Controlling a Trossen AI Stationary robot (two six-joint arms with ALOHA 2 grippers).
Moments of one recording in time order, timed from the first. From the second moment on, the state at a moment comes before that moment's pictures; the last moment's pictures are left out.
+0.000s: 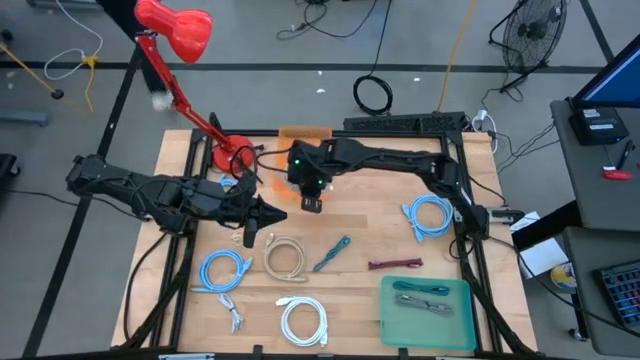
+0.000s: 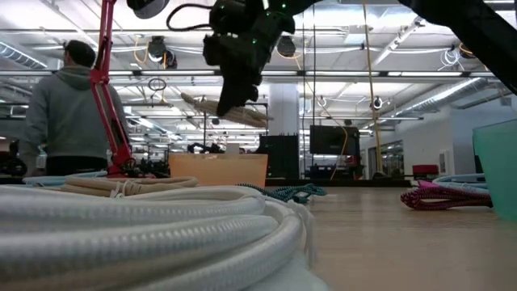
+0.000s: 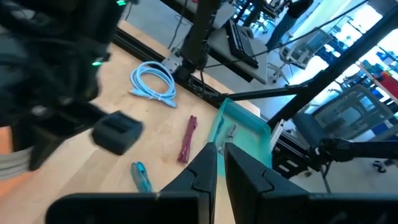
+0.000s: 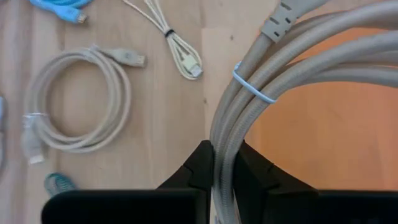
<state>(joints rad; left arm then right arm) -0.26 1.04 1.00 -0.26 -0.25 -0.66 -0.20 2.20 2.09 -0.96 -0.19 -0.09</state>
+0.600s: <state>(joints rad) -0.32 1.04 1.00 -0.26 -0.32 -0.69 -0.26 2.24 2.09 -0.75 -0.08 -0.11</state>
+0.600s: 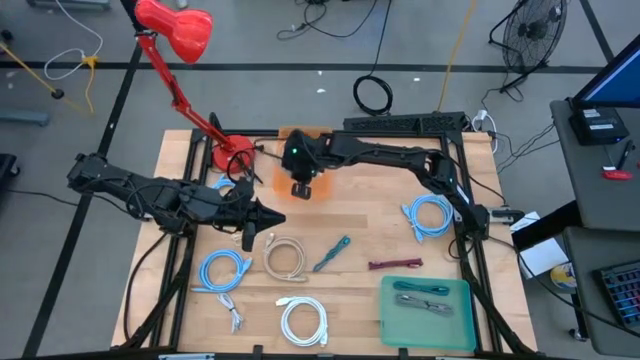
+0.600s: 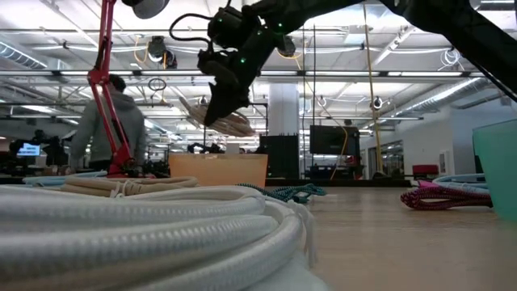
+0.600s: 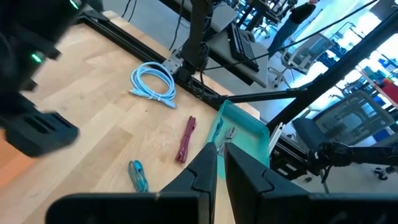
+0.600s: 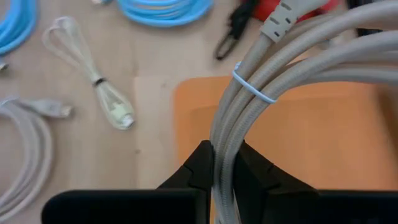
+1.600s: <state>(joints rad) -0.36 1.04 1.00 -0.26 -0.32 -0.71 -0.31 2.38 2.08 -0.86 -0.15 -0.12</state>
